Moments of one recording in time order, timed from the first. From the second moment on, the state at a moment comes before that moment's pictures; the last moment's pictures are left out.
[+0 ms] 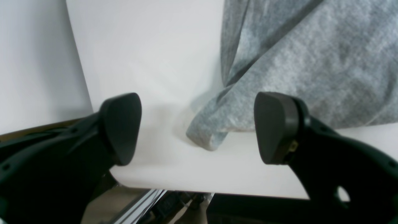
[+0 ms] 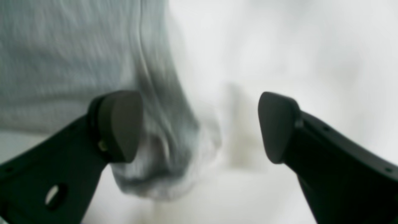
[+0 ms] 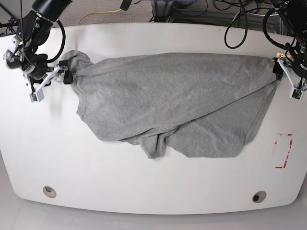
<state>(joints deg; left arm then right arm) 13.0 -20.1 -38.9 111.1 -11.1 -43.2 63.1 -3.1 15.4 39.6 92.0 36.0 41.0 -75.4</state>
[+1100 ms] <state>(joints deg) 16.2 -17.6 -43.0 111.0 -11.3 -43.2 63.0 25.5 19.7 9.4 49.5 35.6 40.5 -56.9</state>
